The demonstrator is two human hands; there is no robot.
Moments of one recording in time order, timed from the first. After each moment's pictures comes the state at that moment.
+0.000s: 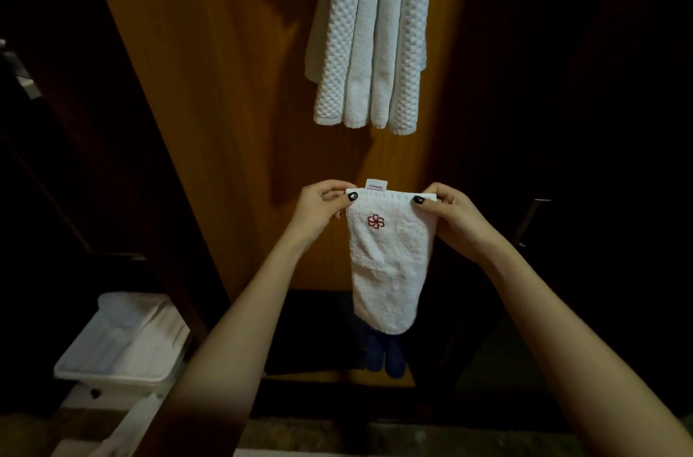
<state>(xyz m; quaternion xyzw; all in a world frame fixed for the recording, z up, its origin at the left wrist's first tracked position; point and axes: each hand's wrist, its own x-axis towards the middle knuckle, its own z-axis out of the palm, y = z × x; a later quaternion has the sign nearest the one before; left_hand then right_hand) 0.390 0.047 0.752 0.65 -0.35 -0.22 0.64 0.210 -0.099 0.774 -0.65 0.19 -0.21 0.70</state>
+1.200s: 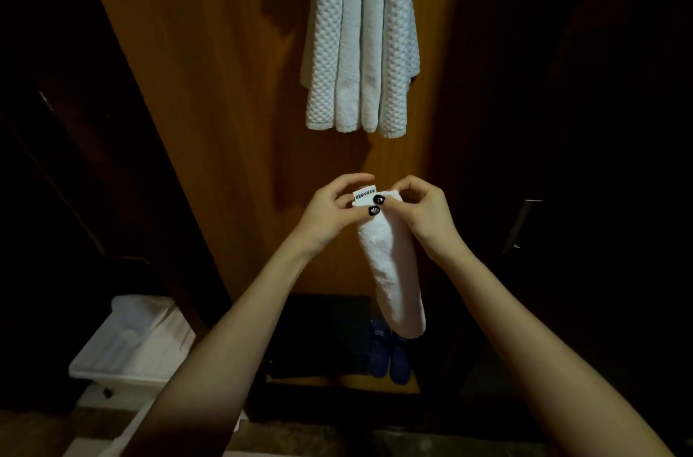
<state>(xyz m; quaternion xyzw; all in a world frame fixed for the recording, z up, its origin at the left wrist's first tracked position) 0.334 0.053 0.782 0.58 -0.41 -0.27 0.65 0.219 -0.073 0.774 -0.71 0.15 -0.34 0.59</state>
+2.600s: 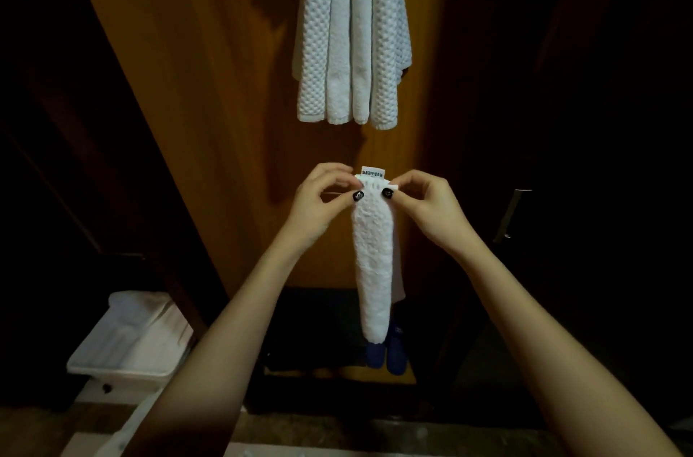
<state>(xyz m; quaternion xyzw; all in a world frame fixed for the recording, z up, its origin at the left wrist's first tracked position) 0.335 0.055 0.775 0.63 -0.49 -0.07 0.60 0.193 -0.079 0.786 -0.80 0.16 -0.32 0.48</state>
